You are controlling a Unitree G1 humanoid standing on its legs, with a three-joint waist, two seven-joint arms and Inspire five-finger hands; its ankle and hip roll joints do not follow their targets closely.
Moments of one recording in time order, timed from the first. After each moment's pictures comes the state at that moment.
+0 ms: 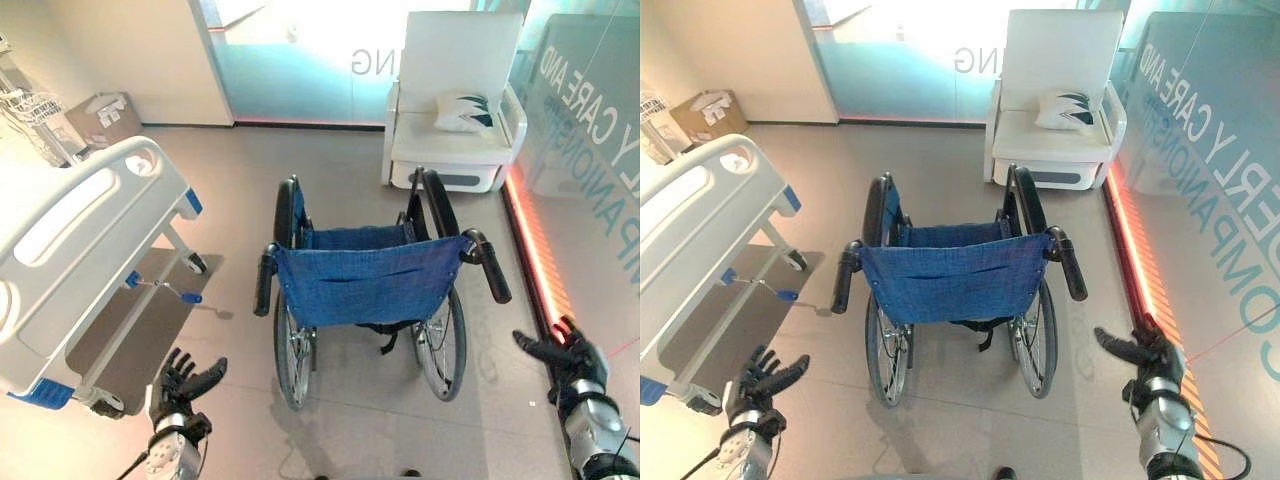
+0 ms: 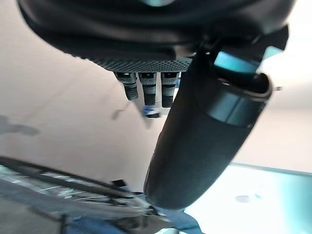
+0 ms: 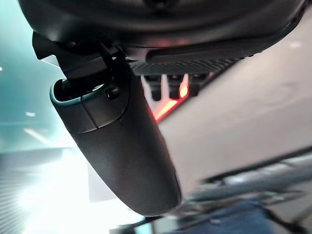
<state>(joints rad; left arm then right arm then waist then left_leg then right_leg) 0.05 0.38 0.06 0.78 -0.71 -0.37 0.14 -0.11 -0.58 -0.11 0.85 0.68 -0.27 0.01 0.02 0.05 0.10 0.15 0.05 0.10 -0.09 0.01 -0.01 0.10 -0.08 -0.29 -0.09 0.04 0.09</state>
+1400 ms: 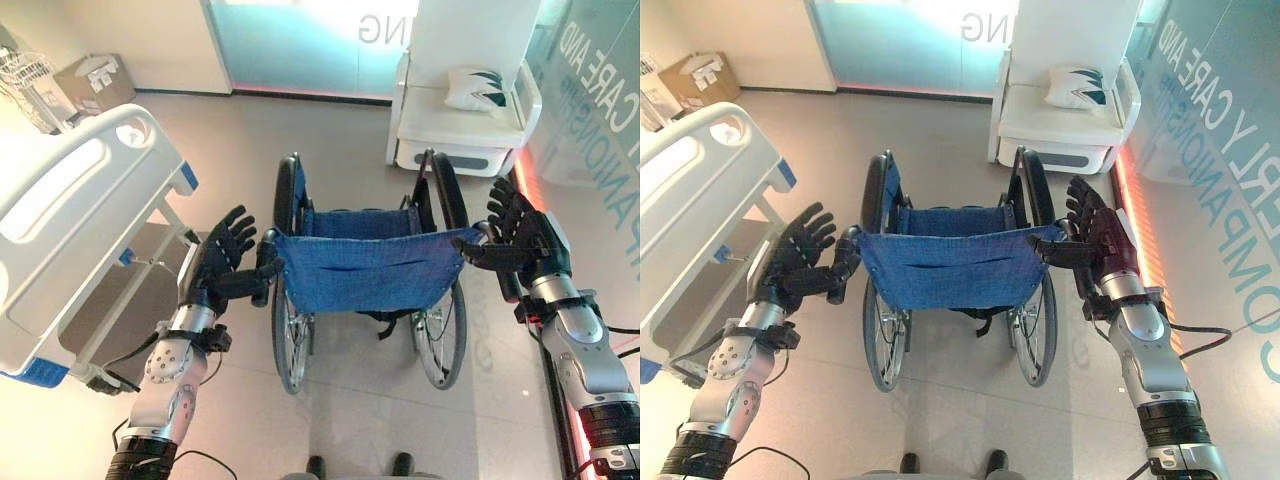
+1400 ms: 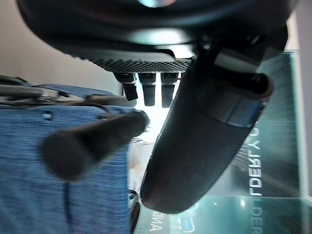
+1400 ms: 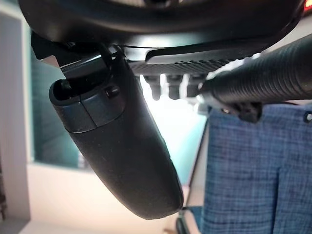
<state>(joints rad) 0.00 0.50 0.01 0.07 -0.54 -0.12 -0.05 -0.18 -0.62 -0.03 0.11 0.43 -0.04 0.02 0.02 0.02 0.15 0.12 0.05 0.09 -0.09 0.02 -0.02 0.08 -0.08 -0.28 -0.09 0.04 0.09</state>
